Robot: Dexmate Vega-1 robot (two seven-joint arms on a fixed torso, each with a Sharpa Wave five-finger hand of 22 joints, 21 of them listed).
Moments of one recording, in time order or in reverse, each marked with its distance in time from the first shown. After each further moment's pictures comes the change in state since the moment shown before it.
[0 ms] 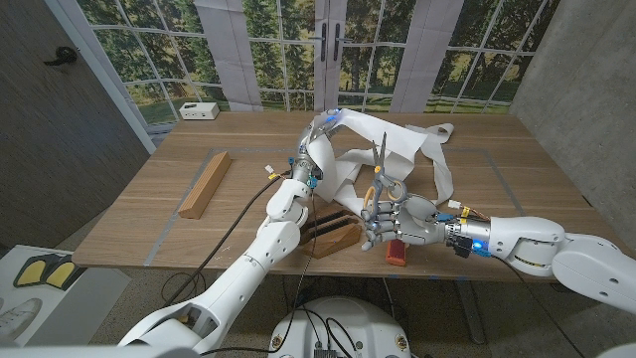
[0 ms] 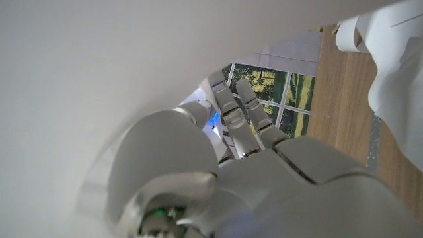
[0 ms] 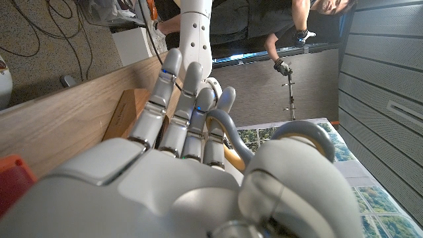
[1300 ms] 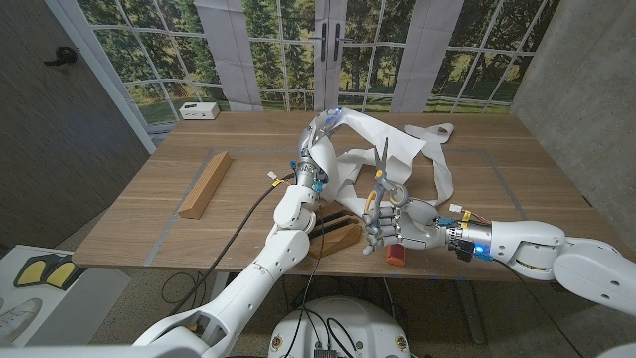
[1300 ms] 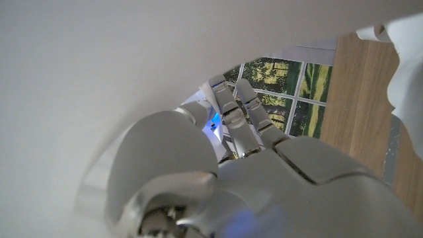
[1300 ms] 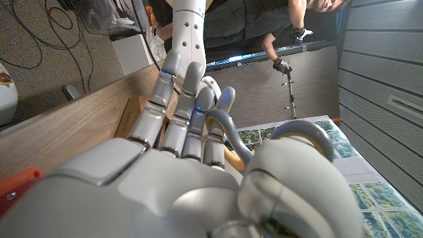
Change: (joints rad) left arm 0.024 -0.042 0.011 0.023 0.053 -0.119 0.033; left_hand -0.004 -0.004 0.008 -0.008 -0.004 0.013 0.009 -0.008 -0.018 0.046 0.000 -0.030 -0.023 0.000 0.000 -0.019 -0.035 -0.005 -0.006 0.049 -0.075; right arm -0.015 -0.009 -0.004 0.011 0.026 0.001 0.019; right_hand 0.005 0.005 0.000 0.000 -0.004 0.000 0.000 -0.022 -0.017 -0.004 0.004 -0.022 -0.016 -0.001 0.003 -0.018 -0.017 0.000 0.000 -0.011 0.000
